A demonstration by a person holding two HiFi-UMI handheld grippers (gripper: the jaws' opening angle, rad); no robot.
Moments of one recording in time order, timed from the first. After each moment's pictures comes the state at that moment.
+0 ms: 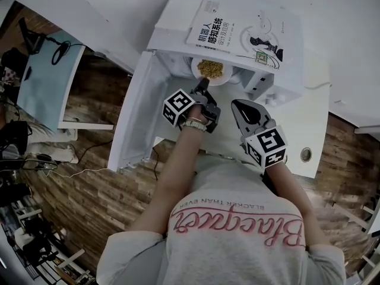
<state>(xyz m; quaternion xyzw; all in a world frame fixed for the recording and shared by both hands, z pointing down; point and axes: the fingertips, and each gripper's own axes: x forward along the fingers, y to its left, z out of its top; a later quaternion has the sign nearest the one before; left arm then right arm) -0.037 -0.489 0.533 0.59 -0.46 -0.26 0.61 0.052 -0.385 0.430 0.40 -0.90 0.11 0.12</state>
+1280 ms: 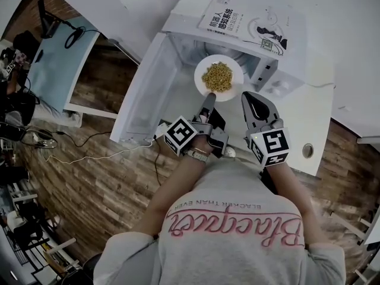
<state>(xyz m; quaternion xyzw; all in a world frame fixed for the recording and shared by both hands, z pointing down) -0.034 -0.358 0.458 0.61 -0.43 -0.36 0.56 0.066 -0.351 0.400 0.44 -0.89 0.05 0.08</state>
